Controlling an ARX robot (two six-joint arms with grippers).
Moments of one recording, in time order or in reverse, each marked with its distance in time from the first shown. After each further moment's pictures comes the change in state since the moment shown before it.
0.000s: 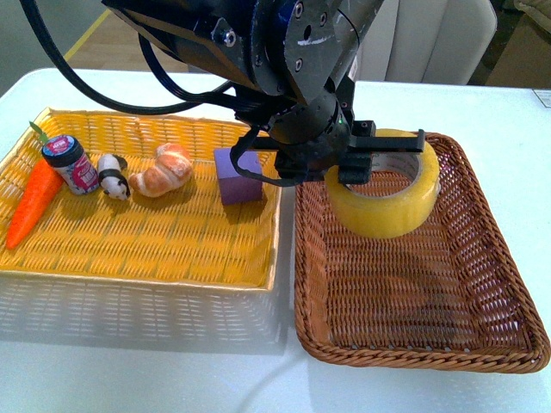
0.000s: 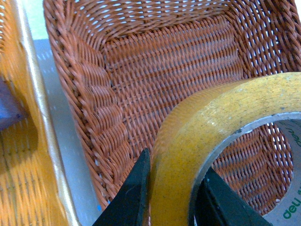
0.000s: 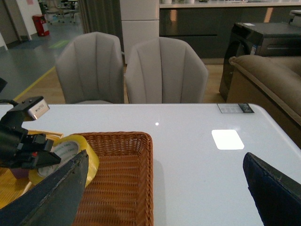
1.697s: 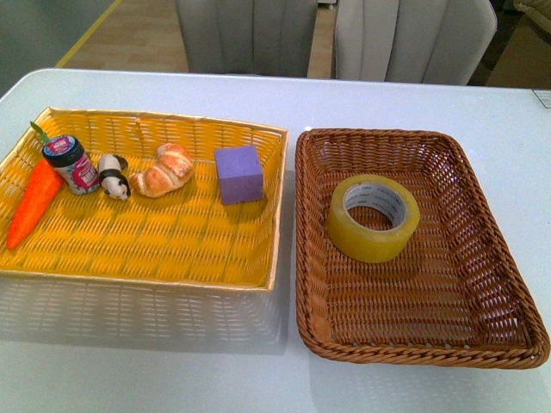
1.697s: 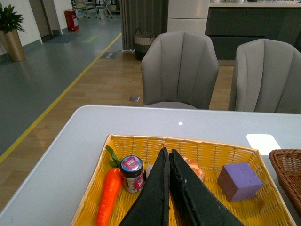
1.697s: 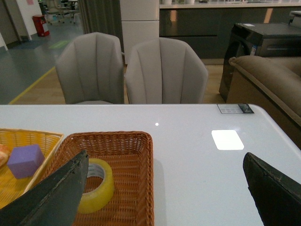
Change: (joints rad) left arm 0.494 -1.204 -1.405 1.067 -0.206 0.352; right arm 0.000 0.000 0.000 0.000 0.000 0.000
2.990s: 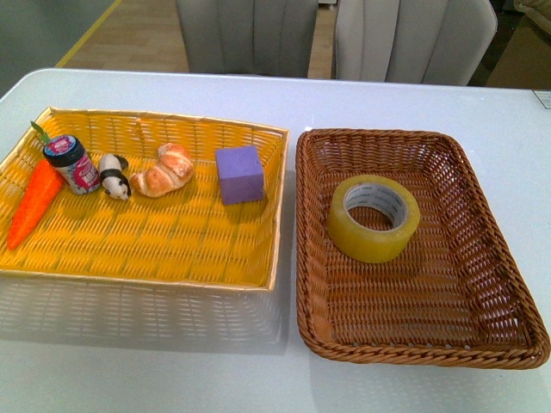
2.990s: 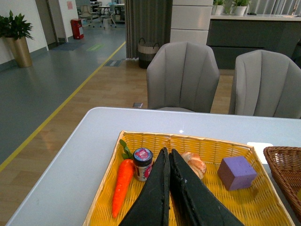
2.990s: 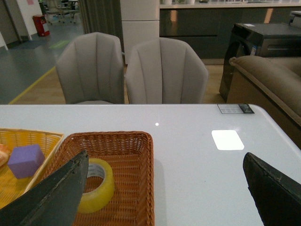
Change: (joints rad) left arm 0.103 -0.866 -0.082 -0.756 0.101 0.001; right arm 0.000 0.000 0.000 0.000 0.000 0.000
